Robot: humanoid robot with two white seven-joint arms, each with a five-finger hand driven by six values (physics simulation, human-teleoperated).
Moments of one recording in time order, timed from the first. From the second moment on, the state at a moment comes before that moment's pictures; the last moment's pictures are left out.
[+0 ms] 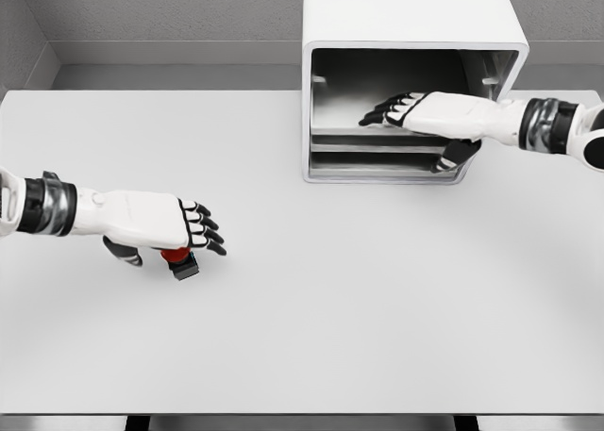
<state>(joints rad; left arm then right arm) -0.81 0.97 -1.00 -1.68 -0.37 -0.61 -0.61 -0.82 -0.71 0.71 -1.35 0.28 -0.53 0.61</state>
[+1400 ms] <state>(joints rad) -0.81 0.95 -1.00 -1.67 -0.39 -0.61 -0.61 -0.31 -1.07 0.15 -1.73 -0.04 -0.61 0.61</state>
